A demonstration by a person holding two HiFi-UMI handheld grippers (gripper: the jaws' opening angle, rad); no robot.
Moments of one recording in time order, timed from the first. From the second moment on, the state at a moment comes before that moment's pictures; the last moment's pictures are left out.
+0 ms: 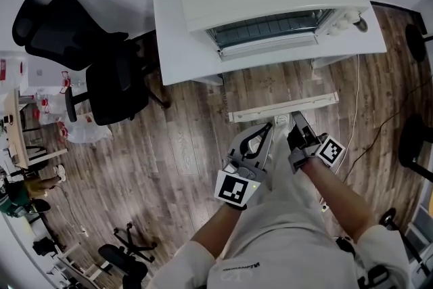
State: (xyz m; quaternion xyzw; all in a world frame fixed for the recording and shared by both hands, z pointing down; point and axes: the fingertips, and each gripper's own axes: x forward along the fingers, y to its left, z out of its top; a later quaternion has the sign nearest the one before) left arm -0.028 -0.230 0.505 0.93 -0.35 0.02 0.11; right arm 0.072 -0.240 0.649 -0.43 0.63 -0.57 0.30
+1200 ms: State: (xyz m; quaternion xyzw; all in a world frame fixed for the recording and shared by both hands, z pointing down) left arm -0.031 -0.252 0.587 0.92 -0.36 0.02 0.11; right arm 0.072 -0.257 0.751 -0.46 0.60 -0.59 0.29
